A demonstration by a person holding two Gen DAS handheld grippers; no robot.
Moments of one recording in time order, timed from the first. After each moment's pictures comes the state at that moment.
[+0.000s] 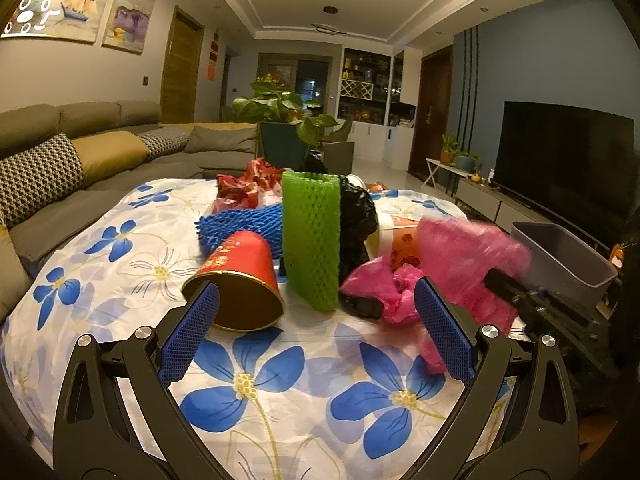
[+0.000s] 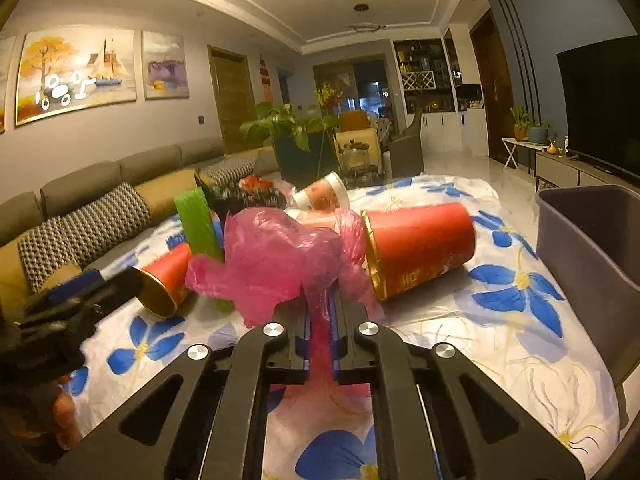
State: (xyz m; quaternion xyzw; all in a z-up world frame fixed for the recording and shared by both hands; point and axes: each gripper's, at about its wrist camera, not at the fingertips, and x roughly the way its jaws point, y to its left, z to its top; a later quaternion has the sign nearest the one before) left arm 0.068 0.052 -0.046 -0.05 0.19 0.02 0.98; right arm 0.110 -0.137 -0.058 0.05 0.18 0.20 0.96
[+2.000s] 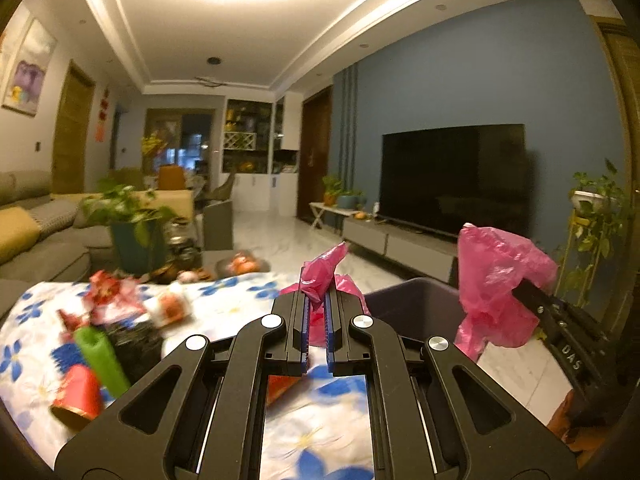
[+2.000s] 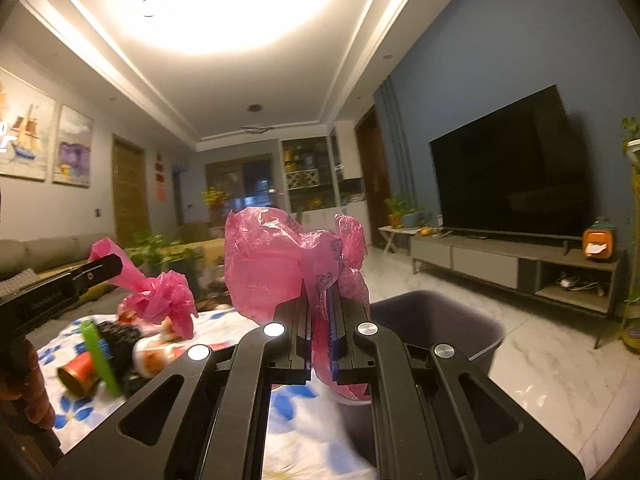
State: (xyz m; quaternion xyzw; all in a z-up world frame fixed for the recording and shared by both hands) left arm 0.086 -0.104 0.058 -0.01 0.08 -0.19 0.98; right arm 0.021 -0.306 0.005 0.06 0.02 -0.03 1.00
